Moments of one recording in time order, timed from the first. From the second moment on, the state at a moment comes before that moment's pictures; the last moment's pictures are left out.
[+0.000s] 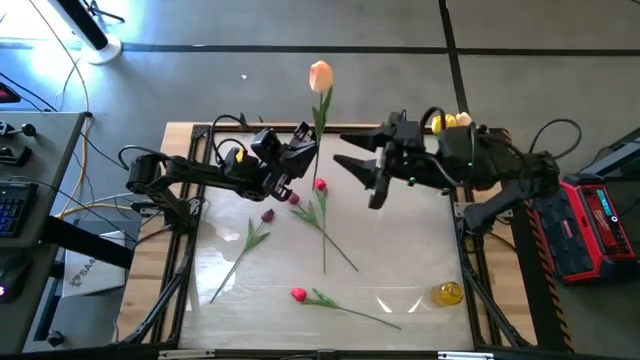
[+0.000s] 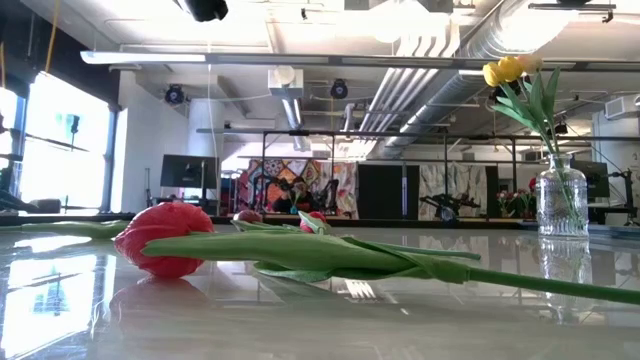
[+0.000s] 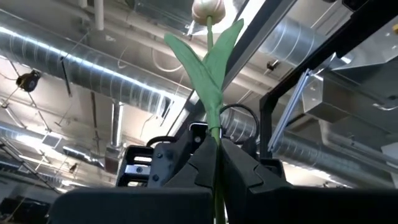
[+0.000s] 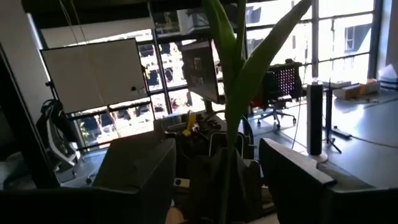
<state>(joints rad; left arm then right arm) 0.05 1.67 1.14 1.52 0.08 -0.44 0.22 1.47 1.84 -0.26 0.45 0.10</state>
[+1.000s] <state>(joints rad) 0.05 1.67 1.14 1.48 0.09 -0.44 0.07 1.56 1.84 -0.16 0.28 0.16</state>
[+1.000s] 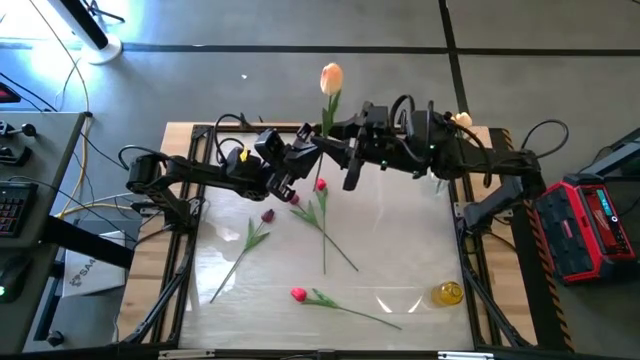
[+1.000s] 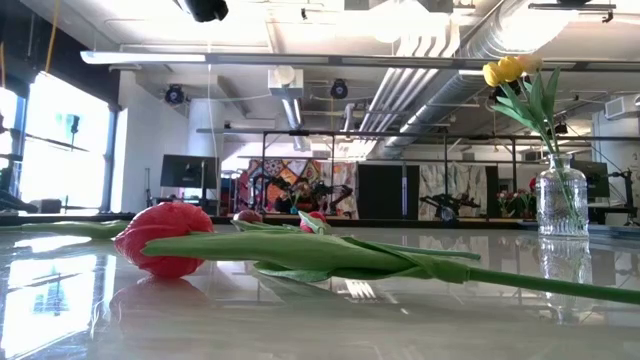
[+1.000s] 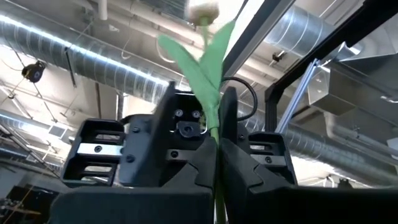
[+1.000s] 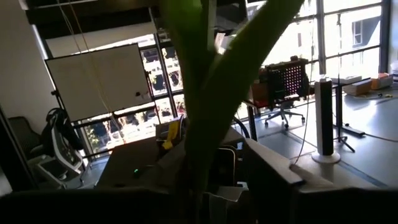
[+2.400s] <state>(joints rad) 0.17 1.50 1.14 0.59 0.38 -0.36 0.27 1.35 1.84 -0.63 0.64 0.12</state>
